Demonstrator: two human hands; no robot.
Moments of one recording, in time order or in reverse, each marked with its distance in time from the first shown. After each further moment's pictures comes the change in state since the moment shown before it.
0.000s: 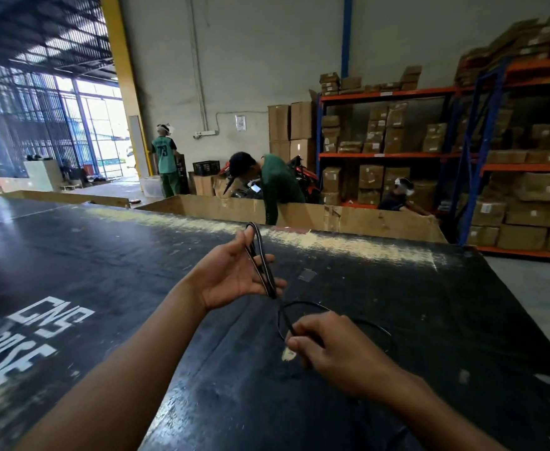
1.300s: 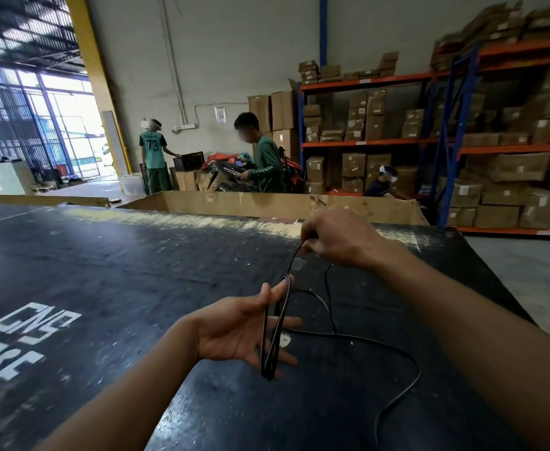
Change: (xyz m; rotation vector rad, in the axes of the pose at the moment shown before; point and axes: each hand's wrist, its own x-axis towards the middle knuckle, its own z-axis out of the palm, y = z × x) left_hand -0.035 -0.059 -0.004 0.178 -0.329 -0.442; right_hand 0.075 -0.008 -0.084 -0.527 0.196 -0.064
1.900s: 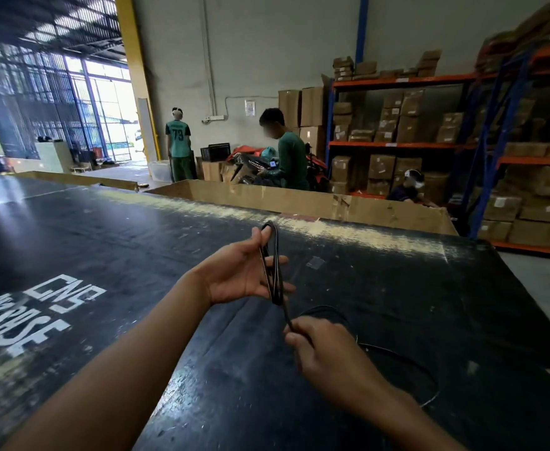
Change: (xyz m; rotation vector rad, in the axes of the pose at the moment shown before) left_hand 0.000 0.050 -0.027 -0.147 0.252 0.311; right_hand -0.101 -0.061 0.090 0.517 -0.135 0.133
